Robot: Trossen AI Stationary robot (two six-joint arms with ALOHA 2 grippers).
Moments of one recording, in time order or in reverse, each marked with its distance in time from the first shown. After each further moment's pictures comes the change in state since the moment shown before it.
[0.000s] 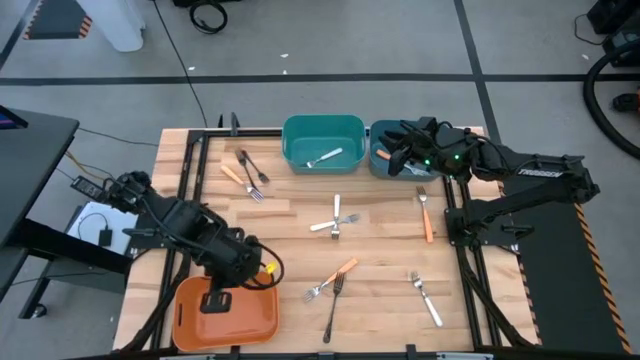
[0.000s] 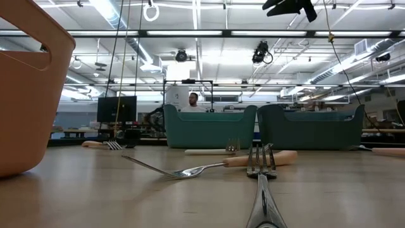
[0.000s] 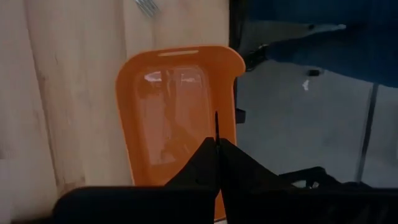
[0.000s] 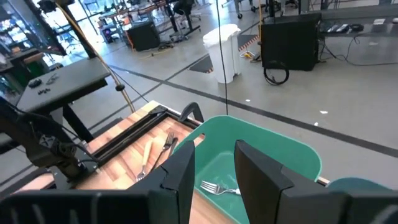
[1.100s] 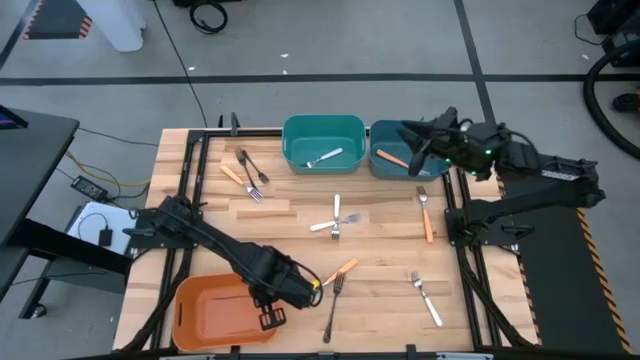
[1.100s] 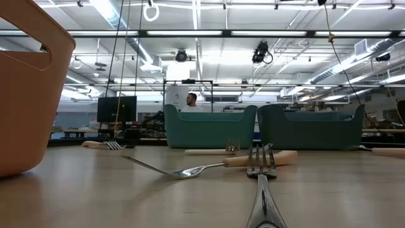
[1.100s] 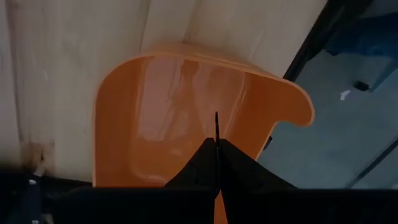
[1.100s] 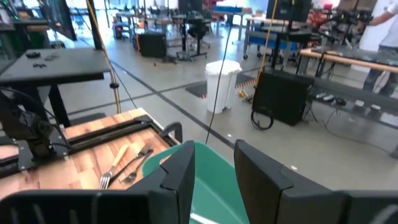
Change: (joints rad) left arm 0.024 0.343 0.000 0.000 0.044 -0.265; right arm -0.007 -0.143 0.000 0.000 -0.013 -0.404
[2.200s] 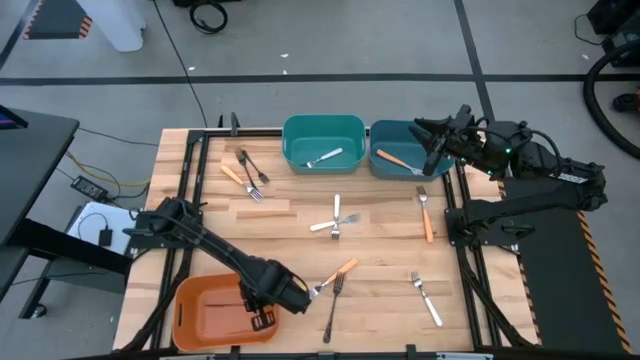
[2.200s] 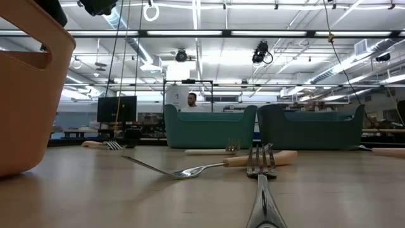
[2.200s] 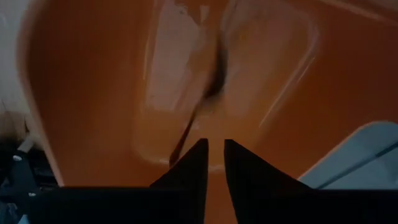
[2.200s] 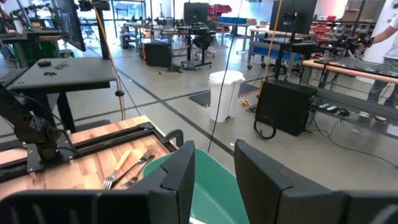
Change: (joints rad) left arm -0.022 -0.004 -0.334 0.132 0.099 -0.014; right arm 0.000 -0.086 0.000 -0.045 -0.023 -0.030
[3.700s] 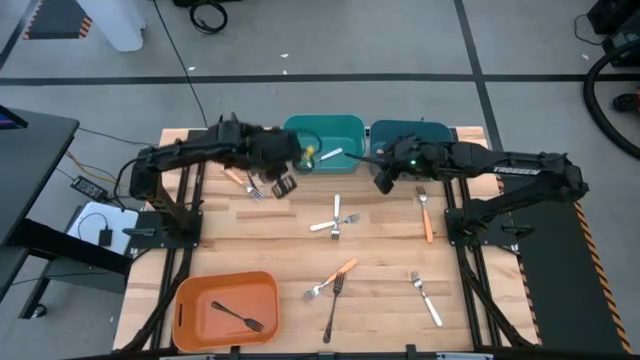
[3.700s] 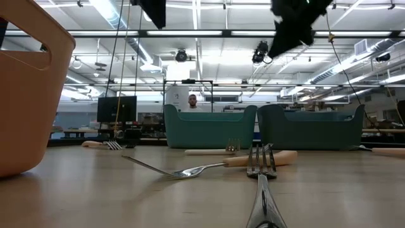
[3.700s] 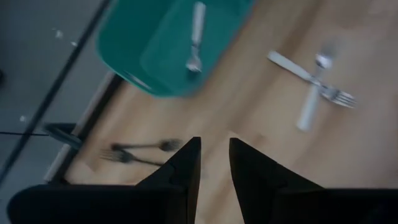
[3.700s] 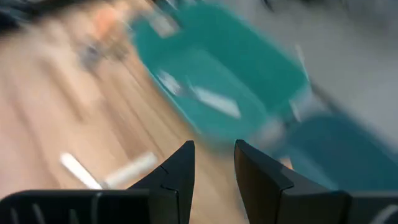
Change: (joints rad) left arm 0.646 -0.287 0.328 -0.065 -0.719 0.489; right arm -0.089 0.395 -0.001 -0.309 -0.127 0.343
